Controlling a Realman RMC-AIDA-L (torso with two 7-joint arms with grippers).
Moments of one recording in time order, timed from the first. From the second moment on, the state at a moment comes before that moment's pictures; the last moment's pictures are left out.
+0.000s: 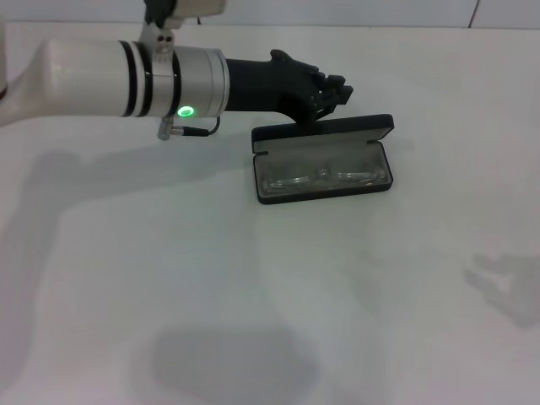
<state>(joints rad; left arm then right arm) -0.81 -2.09 1.20 0.58 1.71 1.05 -1.50 0.06 2.00 -0.79 -1.08 -1.63 -1.86 1.61</state>
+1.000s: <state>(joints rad) -0.81 -2.09 1.23 0.53 1.77 0.99 -1.54 0.12 2.00 -0.79 -0.97 -1.63 -1.82 1.55</state>
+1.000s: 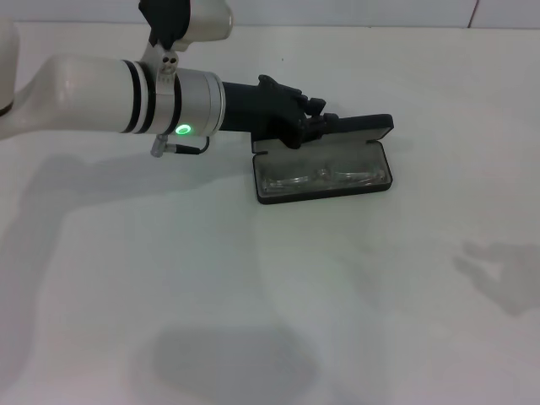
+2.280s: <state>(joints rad) -0.79 -2.10 1.35 0.51 1.76 1.06 -1.51 0.13 2.00 -0.79 -0.92 -1.65 -1.83 1.52</state>
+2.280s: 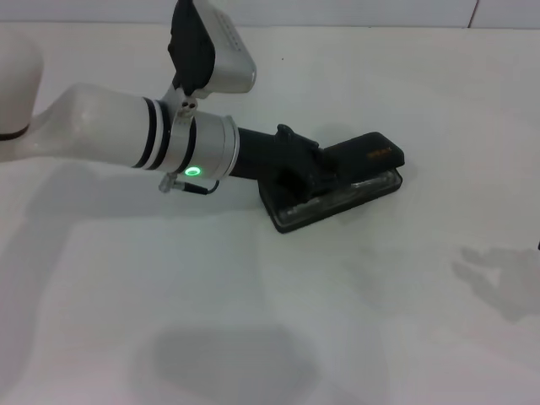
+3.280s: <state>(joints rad) -0.48 -2.04 1.11 0.92 1.48 1.94 -1.51 0.19 2.01 -0.83 -0.85 -1.61 -1.98 1.43</state>
